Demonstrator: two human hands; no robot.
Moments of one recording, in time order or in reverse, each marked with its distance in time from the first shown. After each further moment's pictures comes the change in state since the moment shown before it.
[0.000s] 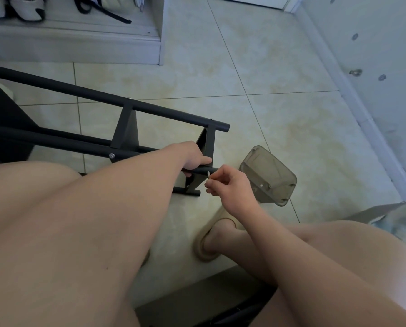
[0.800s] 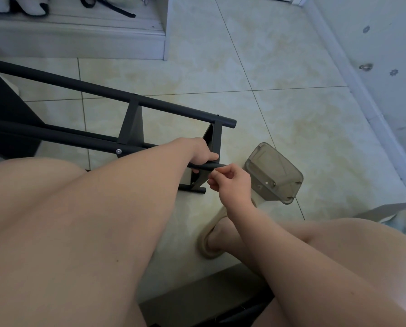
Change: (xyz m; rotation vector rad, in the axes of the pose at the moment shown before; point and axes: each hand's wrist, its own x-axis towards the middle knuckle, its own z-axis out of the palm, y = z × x) left_hand 0.007 0.007 -0.002 0.068 -0.046 0.032; right_hand 0.010 0.001 0.026 0.278 0.231 0.172
